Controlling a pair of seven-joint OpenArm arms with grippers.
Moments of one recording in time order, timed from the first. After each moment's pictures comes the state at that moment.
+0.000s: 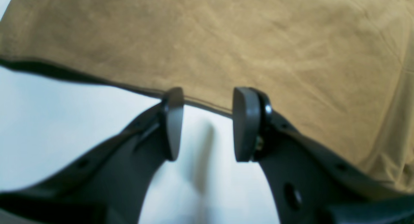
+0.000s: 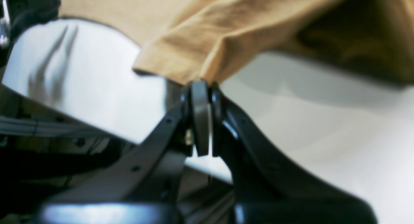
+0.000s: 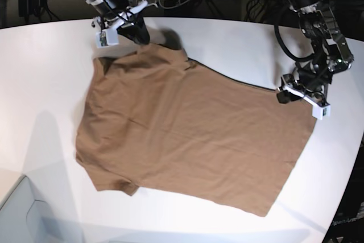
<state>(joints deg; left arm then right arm) 0.1 -6.5 -32.1 86.0 -27.8 -23.5 58.2 -37.5 -6.9 10.8 105.8 17.0 34.1 -25.3</state>
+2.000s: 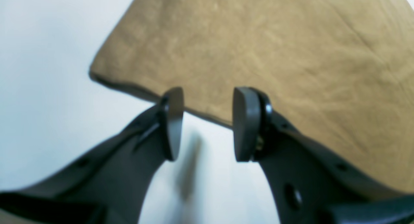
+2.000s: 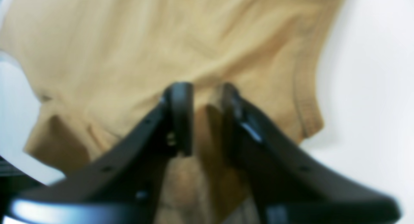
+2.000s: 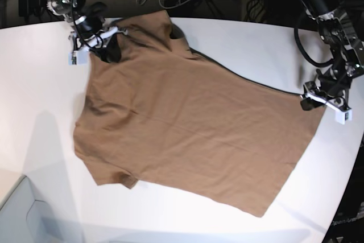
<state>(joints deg) -2.3 -12.8 -35.0 81.7 -28.3 -23.5 54.8 -24.0 -2.7 22.5 91.0 21.7 34.4 -27.0</state>
